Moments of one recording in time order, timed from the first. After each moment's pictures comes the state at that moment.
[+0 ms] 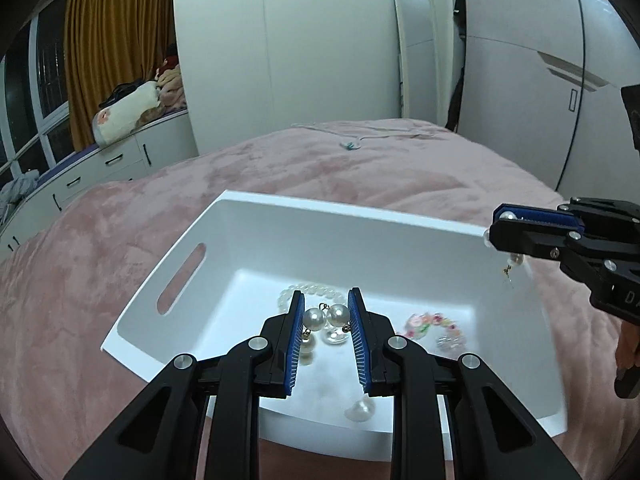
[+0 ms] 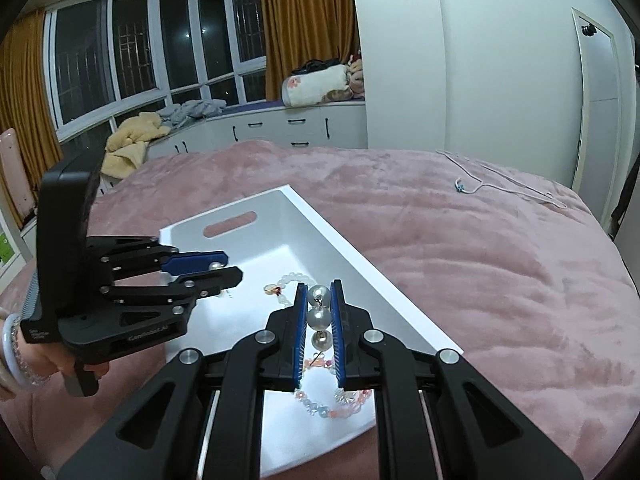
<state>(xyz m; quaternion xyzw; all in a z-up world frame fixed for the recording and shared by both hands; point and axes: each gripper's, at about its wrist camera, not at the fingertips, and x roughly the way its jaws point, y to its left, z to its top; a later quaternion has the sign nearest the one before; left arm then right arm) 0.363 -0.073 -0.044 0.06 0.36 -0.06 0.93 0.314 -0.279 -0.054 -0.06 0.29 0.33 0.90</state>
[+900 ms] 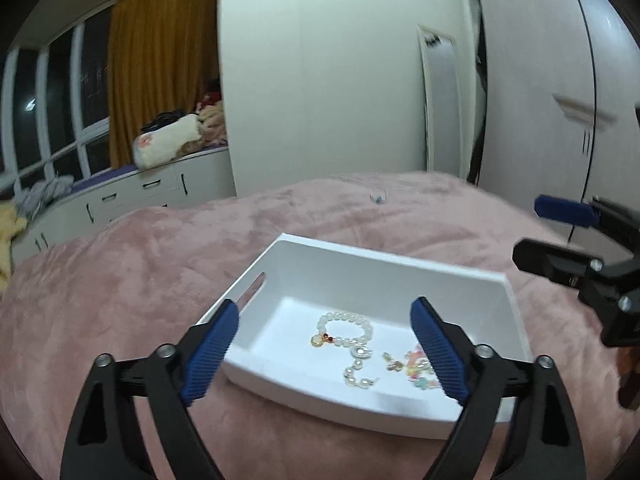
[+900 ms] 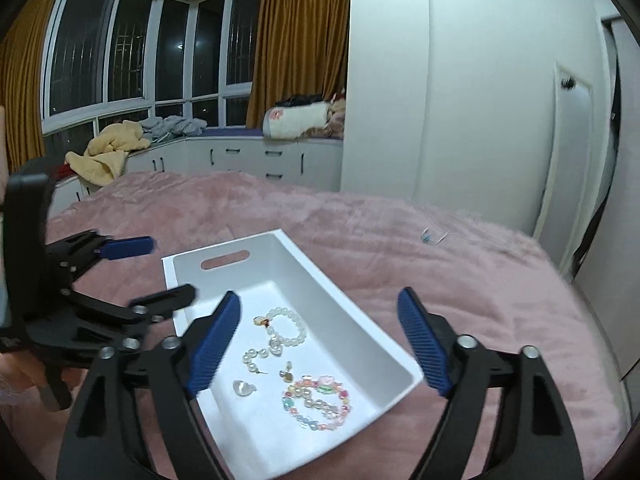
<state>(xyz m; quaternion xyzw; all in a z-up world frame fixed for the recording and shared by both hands) 0.292 -0.051 0.009 0.02 0.26 -0.01 0.96 0.250 -0.281 -0.003 -0.11 0.19 0.27 0.94</state>
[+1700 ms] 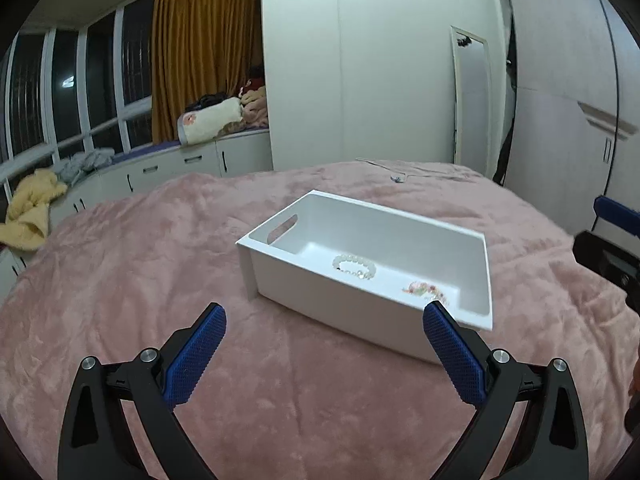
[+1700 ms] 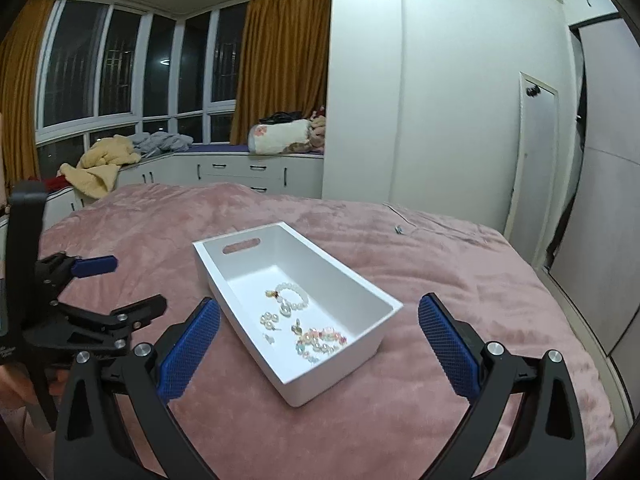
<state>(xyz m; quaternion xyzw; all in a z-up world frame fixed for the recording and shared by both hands) 0.184 -0.070 0.007 0.02 0.29 0.06 0.96 0.153 -0.314 -0.013 -0.08 0.19 0.24 0.95</state>
